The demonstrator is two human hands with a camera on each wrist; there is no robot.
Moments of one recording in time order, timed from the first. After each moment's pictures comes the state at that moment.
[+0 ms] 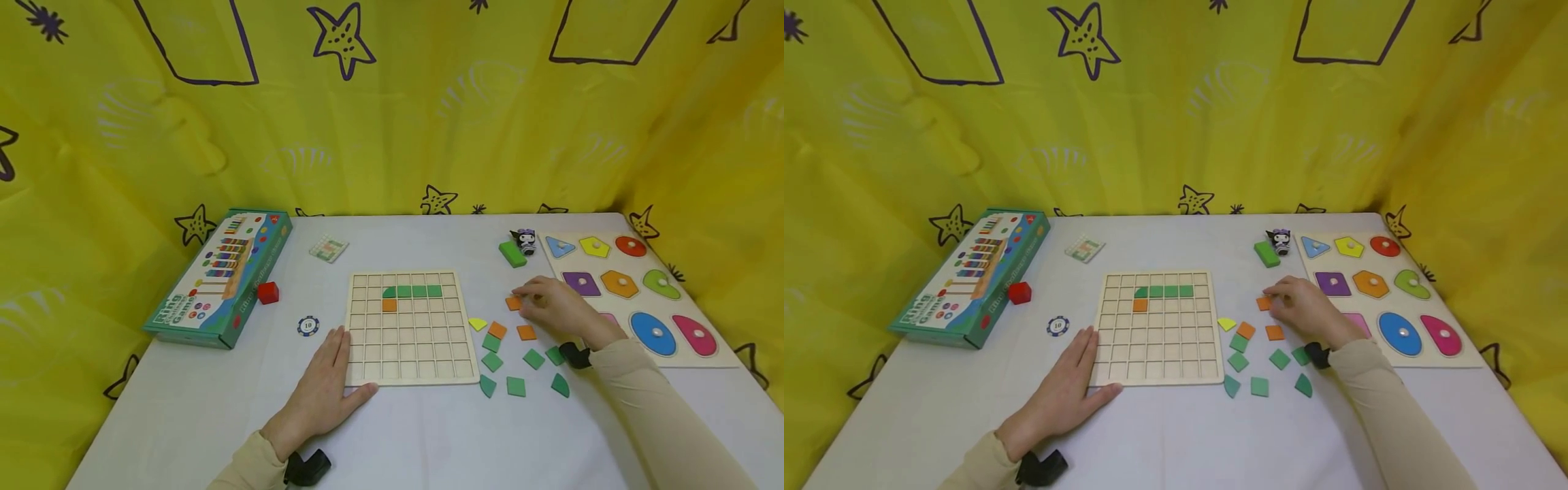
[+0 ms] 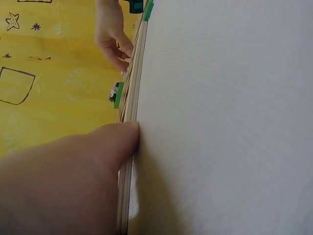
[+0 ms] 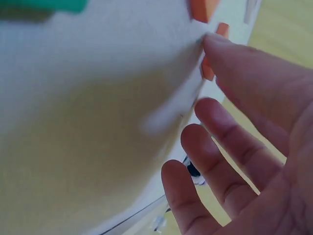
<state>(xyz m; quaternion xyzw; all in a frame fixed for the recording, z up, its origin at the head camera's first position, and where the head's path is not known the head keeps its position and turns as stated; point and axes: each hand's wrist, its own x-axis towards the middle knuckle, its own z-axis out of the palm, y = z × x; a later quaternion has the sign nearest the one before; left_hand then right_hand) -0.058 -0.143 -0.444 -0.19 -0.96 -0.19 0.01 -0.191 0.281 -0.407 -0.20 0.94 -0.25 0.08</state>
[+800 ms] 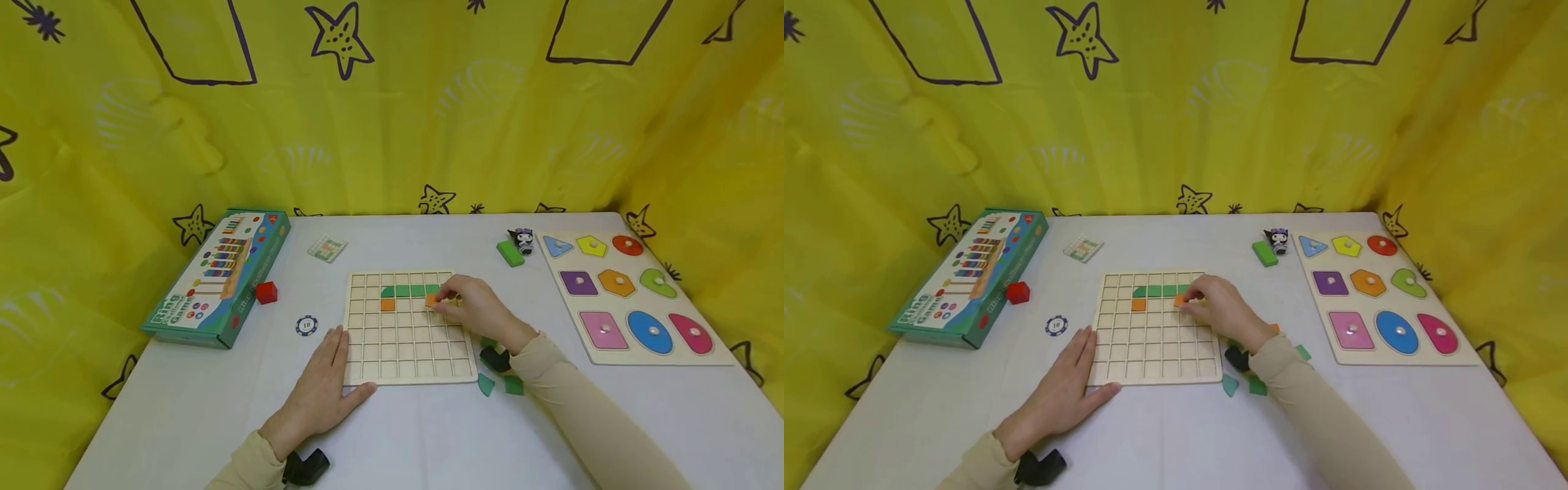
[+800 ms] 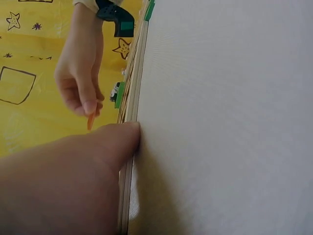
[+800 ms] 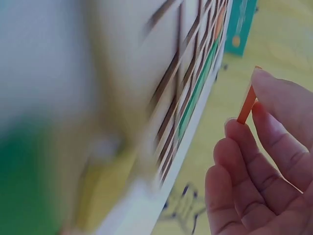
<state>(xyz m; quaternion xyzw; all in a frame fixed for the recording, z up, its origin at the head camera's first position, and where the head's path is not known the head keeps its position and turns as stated) -0.057 -0.142 -0.442 -0.18 -0.97 -0.18 0.01 -0.182 0.151 -0.401 -0.26 0.90 -0.34 0.02</state>
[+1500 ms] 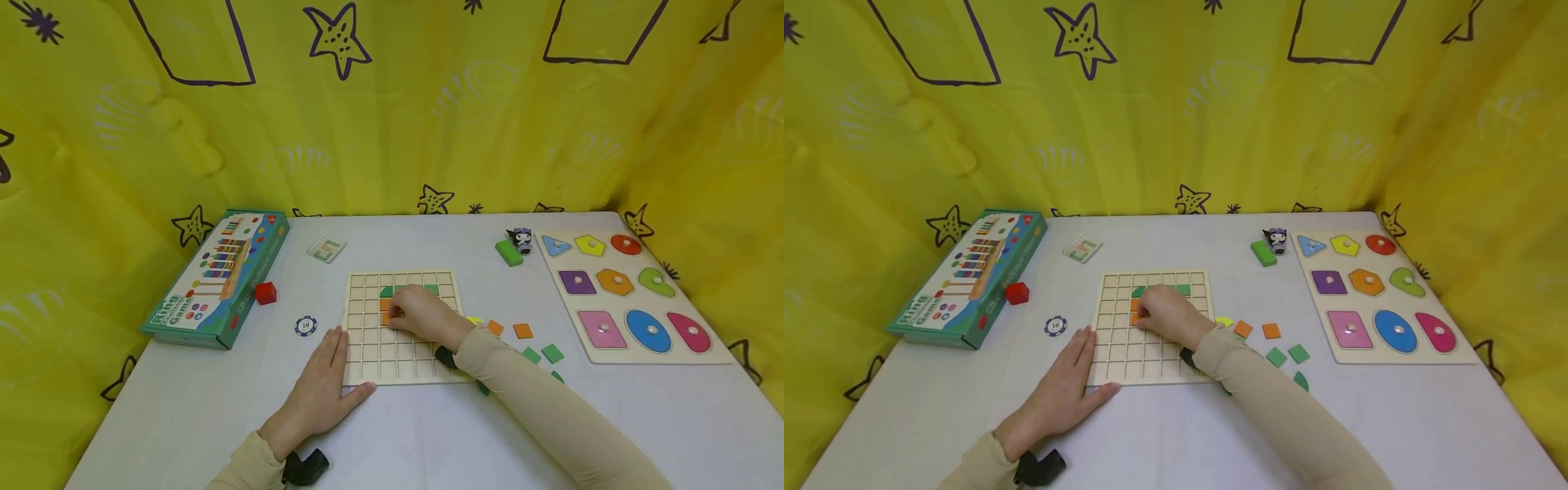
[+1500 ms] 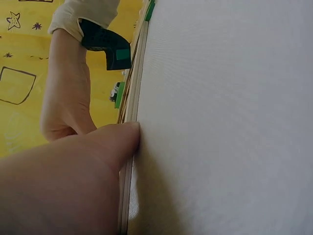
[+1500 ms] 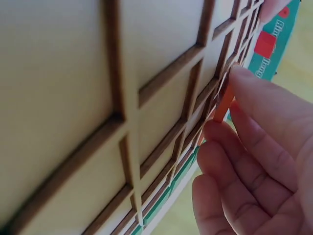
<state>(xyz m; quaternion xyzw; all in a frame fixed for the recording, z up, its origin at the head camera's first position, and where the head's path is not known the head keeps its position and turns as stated) -0.058 -0.143 -0.442 -0.18 -0.97 -0.18 0.00 -0.185 0.073 -0.405 -0.37 0.90 -0.23 0.04</state>
